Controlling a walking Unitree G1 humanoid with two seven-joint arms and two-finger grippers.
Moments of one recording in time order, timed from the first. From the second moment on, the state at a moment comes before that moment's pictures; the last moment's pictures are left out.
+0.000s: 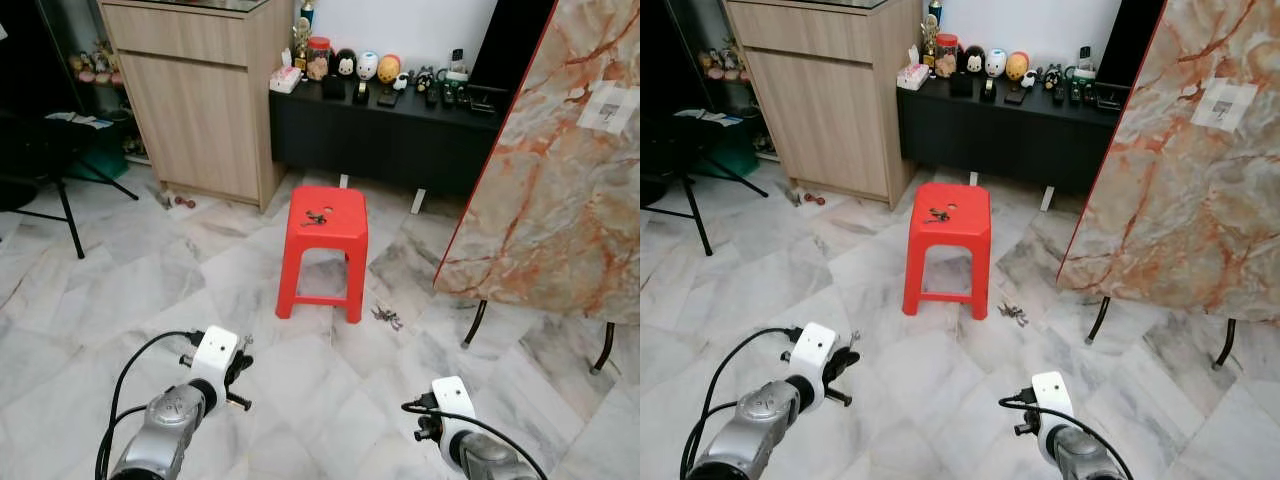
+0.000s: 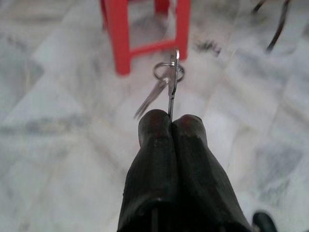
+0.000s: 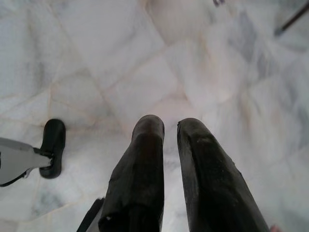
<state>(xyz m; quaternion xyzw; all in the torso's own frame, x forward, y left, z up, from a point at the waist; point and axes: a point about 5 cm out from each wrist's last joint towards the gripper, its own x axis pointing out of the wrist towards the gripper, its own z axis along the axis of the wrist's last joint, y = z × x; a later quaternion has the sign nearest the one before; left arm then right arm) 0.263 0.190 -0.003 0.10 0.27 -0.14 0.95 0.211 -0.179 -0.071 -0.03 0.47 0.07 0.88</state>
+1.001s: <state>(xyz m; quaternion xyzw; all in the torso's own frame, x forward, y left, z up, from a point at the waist) 0.198 0.206 -0.071 0.08 0.43 -0.03 0.90 0.205 -0.191 -0.074 0.02 0.46 -0.04 0.89</state>
